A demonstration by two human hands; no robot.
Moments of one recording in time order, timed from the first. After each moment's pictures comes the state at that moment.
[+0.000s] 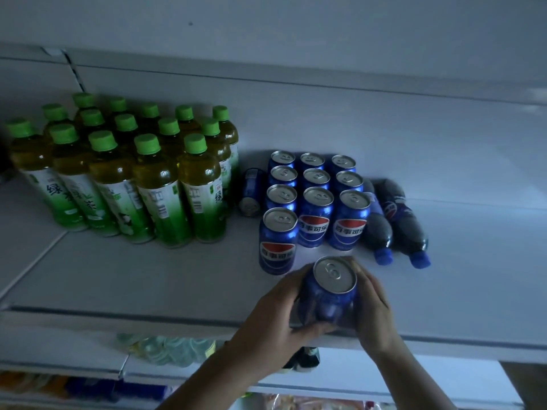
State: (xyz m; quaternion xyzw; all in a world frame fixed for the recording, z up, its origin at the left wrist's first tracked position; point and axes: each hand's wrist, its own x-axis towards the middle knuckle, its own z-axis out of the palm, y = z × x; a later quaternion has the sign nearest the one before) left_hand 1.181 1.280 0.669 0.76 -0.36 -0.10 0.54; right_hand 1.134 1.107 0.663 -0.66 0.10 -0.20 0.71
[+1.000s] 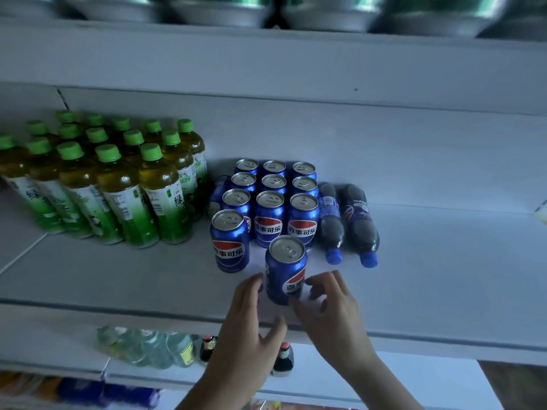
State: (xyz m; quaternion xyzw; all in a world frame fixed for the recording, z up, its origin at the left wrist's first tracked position) left_hand 1.117 1.236 0.670 0.85 -0.21 0.00 0.48; right_hand 1.092 1.065 0.651 -0.89 0.11 -0.22 0.39
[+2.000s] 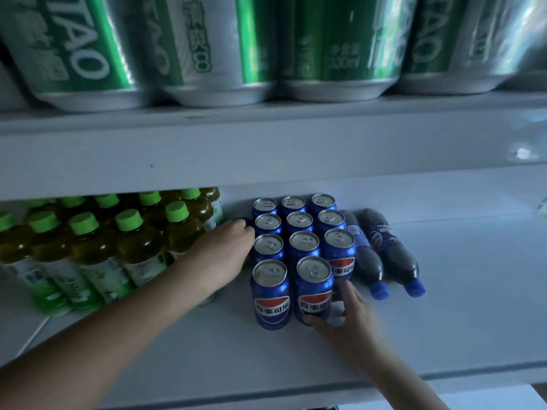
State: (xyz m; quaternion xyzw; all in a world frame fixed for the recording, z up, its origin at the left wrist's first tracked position) left_hand 1.344 1.276 0.782 0.90 -0.42 0.10 -0.08; right_hand 1.170 1.092 0.648 -0.89 0.16 -0.22 0.36
